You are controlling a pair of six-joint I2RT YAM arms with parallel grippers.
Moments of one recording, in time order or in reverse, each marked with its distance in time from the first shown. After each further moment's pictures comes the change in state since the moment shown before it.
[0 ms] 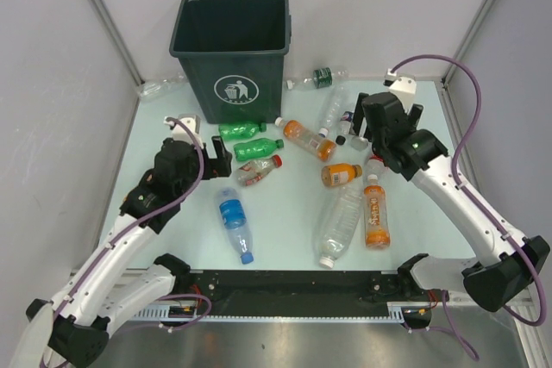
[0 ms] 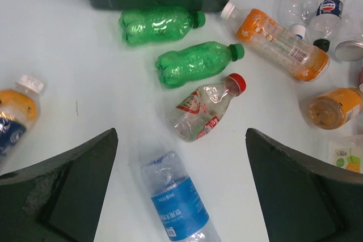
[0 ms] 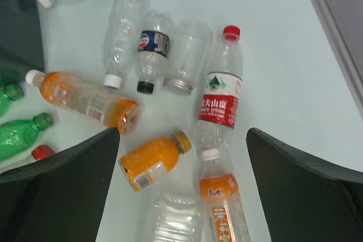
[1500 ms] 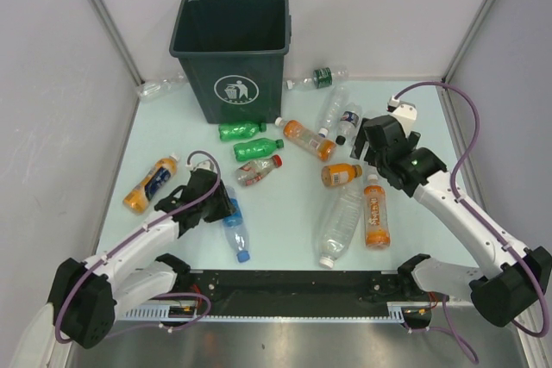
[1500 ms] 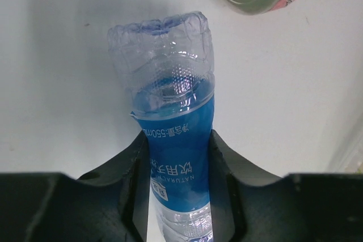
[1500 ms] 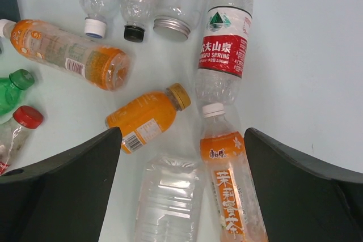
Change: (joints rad) left arm 0.000 0.163 -0.351 -0.015 0.183 -0.431; right arm -0.015 -0.098 -0.231 -0.033 -0.117 0.156
